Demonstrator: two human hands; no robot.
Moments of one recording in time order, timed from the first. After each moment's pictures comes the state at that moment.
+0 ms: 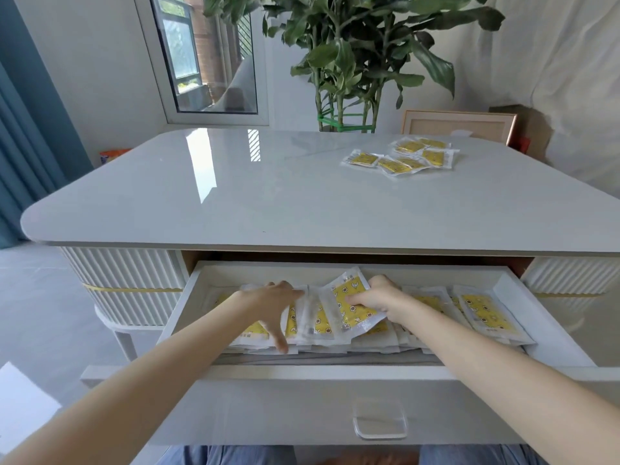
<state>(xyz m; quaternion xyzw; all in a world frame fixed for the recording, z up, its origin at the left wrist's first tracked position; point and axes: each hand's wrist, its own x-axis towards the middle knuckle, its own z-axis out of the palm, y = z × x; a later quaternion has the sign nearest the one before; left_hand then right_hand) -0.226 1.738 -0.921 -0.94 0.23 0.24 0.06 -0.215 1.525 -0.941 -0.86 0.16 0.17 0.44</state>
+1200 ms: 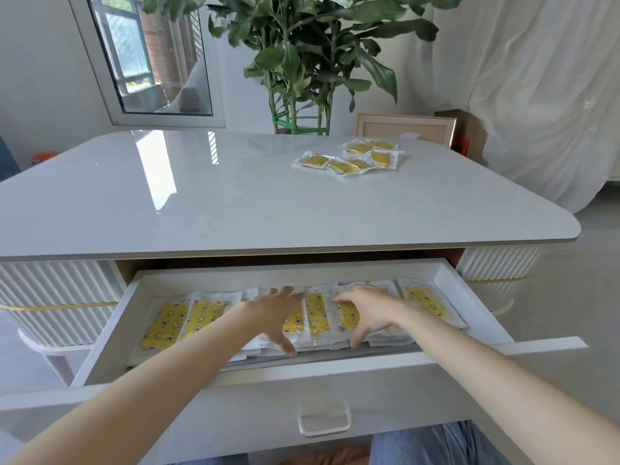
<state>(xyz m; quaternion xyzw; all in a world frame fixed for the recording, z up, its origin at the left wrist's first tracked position) -0.231 1.653 -0.933 -0.93 0.30 0.20 0.08 -0.249 1.449 -0.920 -0.97 -0.11 0.22 0.06</state>
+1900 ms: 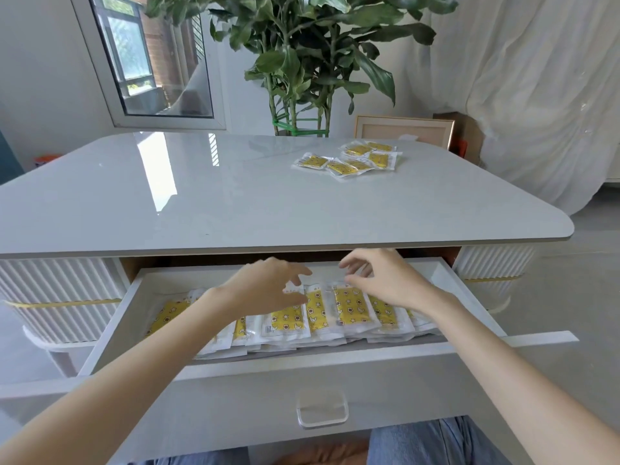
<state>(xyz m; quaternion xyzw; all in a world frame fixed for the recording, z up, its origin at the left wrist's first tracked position) -0.262 1.666 -0.867 -0.95 0.28 0.05 -0.11 -0.282 1.442 -0.864 -0.96 -0.11 -0.01 0.27</state>
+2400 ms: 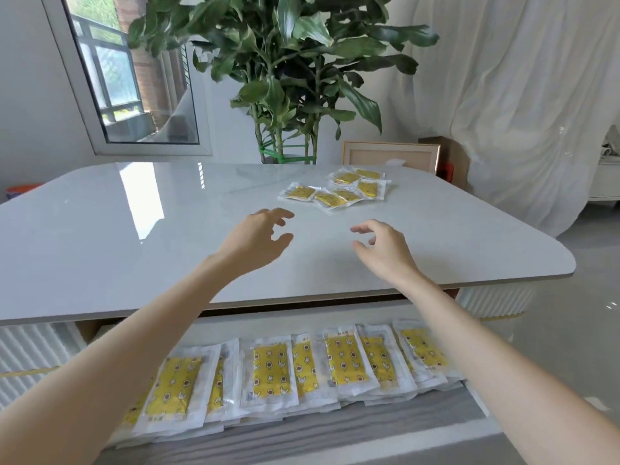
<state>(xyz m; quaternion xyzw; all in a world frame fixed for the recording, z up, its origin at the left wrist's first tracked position) -0.144 1.645 -0.814 -0.93 0.21 -0.12 -0.27 -0.182 1.418 -0.834 -0.92 0.02 -0.18 0.35</state>
